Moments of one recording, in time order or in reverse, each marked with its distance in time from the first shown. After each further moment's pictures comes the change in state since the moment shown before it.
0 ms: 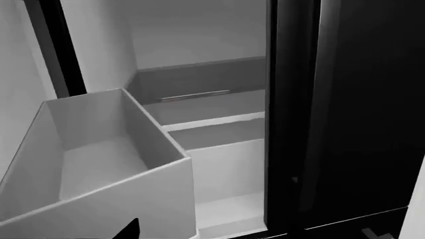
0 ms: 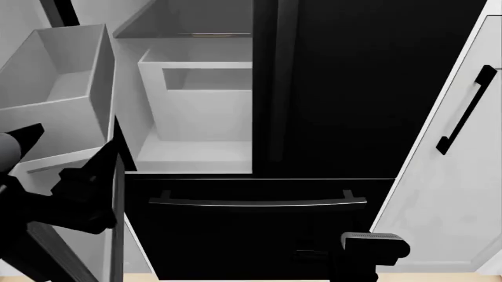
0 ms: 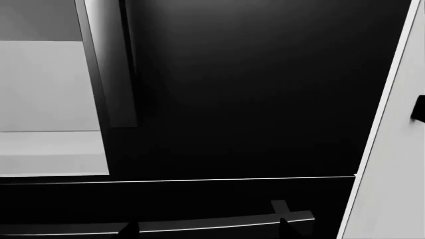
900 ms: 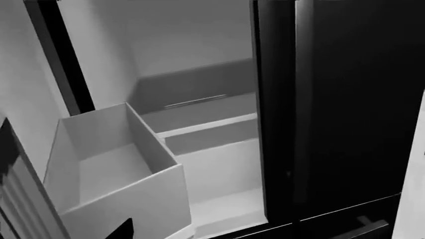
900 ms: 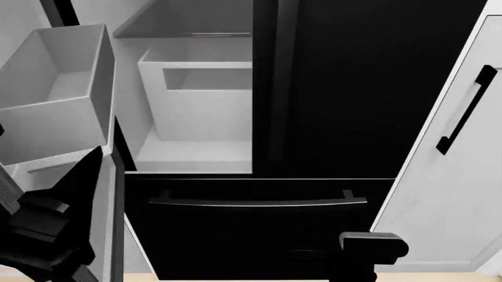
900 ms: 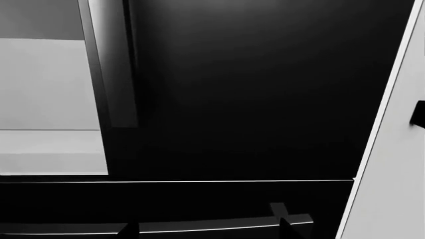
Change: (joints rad) left arm 0.070 0.006 -0.601 0.057 -0.491 -0.276 -0.177; right arm 0.000 -0.009 0.007 -0.003 -0.029 0.009 -0.005
